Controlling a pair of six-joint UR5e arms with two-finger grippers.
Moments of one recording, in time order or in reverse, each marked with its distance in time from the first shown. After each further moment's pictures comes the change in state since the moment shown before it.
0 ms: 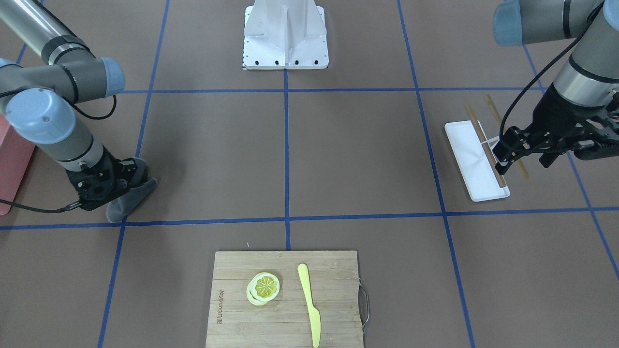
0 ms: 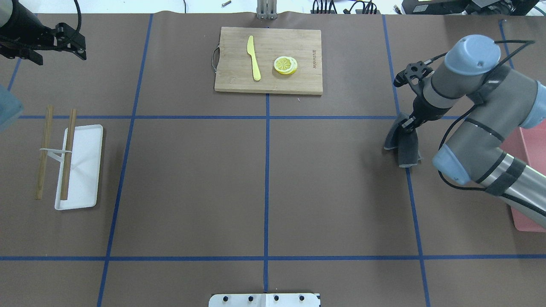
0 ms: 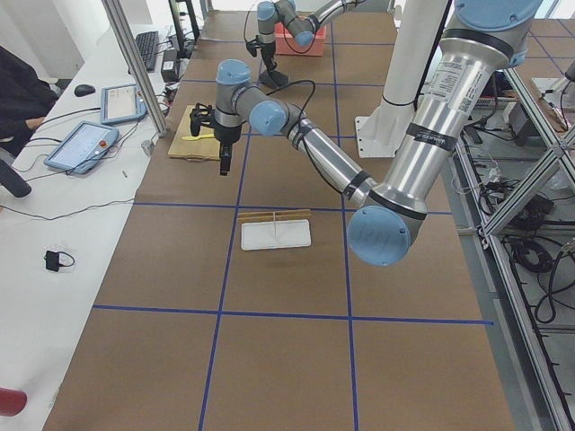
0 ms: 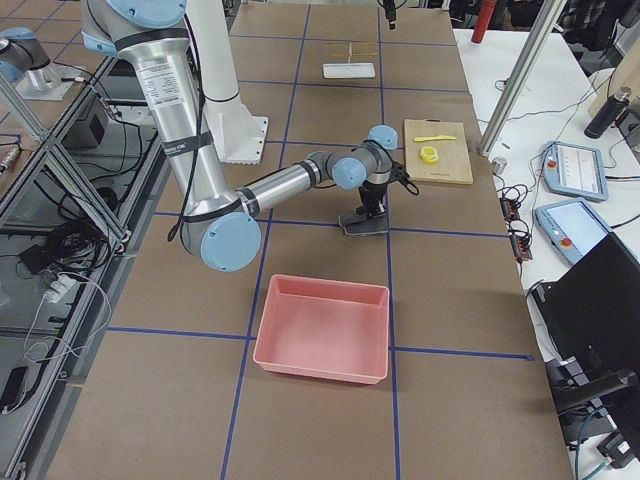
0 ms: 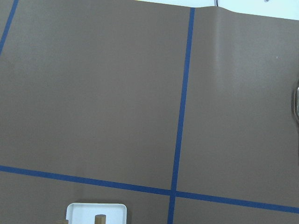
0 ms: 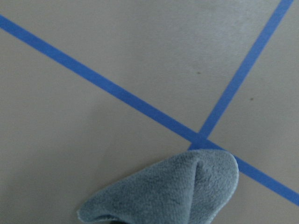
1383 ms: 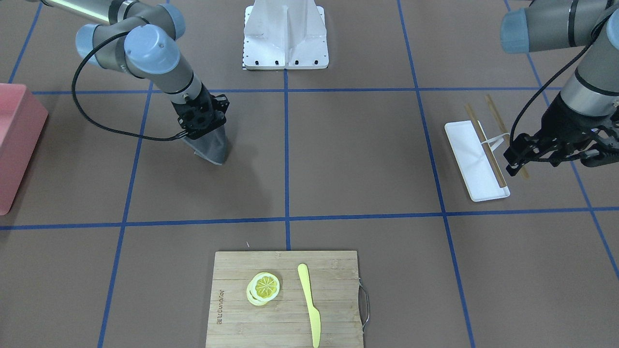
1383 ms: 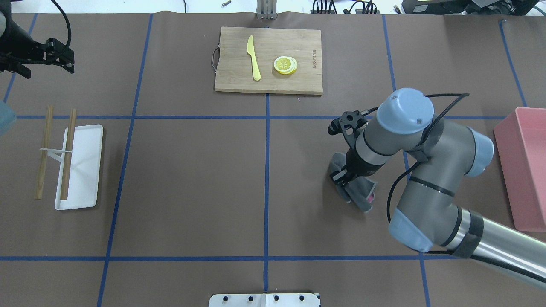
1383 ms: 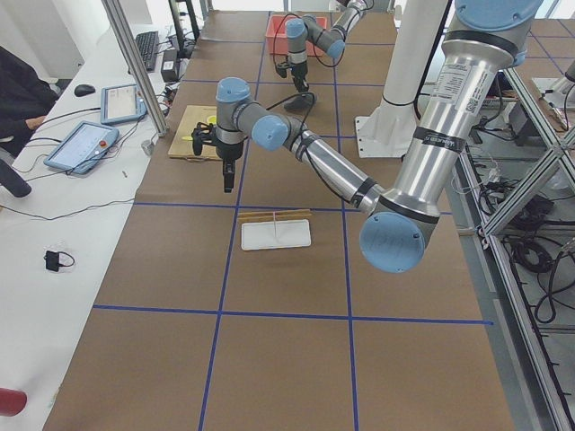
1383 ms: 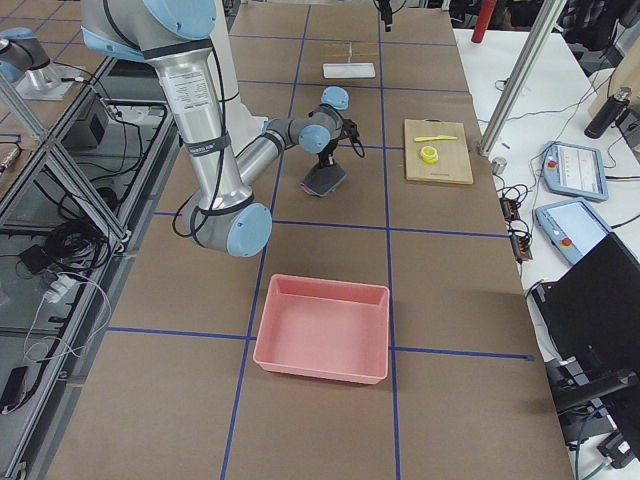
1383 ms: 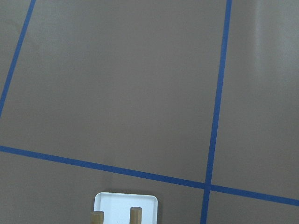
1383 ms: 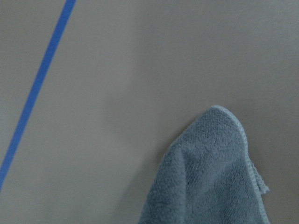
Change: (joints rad) left arm -0.002 0.059 0.019 -0.004 0.005 0.015; right arm -0.386 0.041 0.257 0.014 -0.016 0.516
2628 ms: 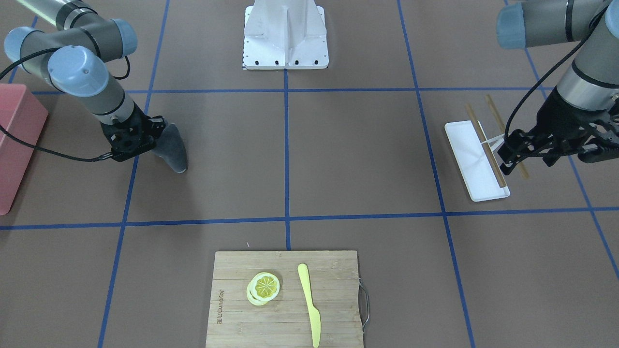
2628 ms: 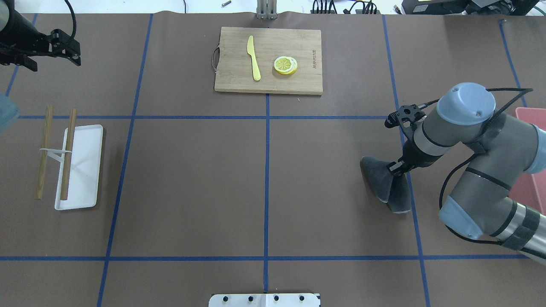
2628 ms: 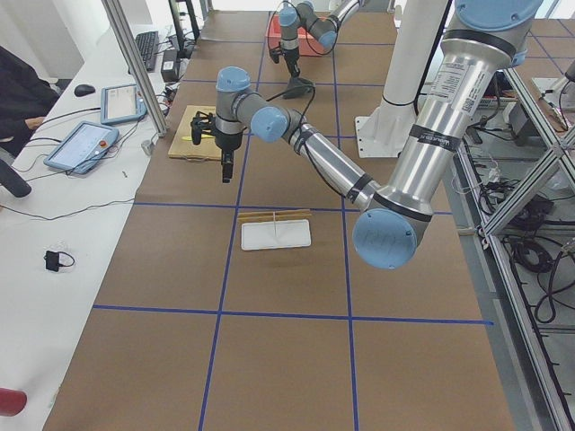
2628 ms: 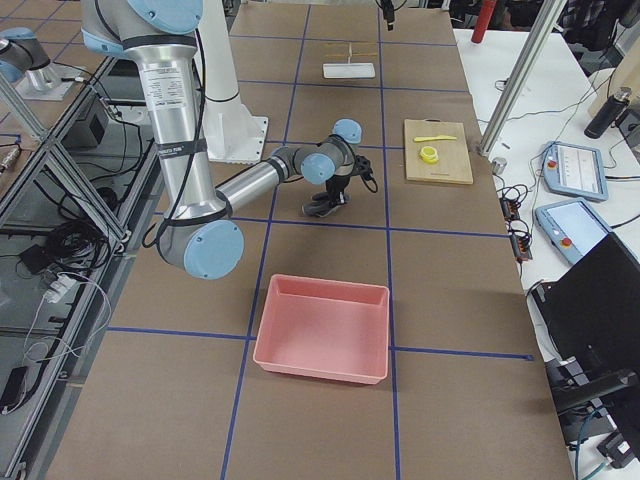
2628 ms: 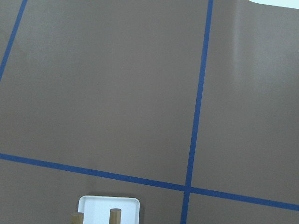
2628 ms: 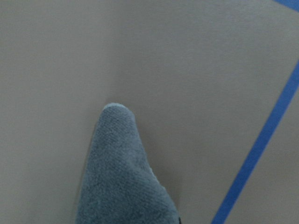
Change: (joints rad) left arm 0.001 -0.034 -0.014 0.006 -0.006 -0.021; right arm 0.230 -0.189 -0.051 -0.013 0.034 -0.257
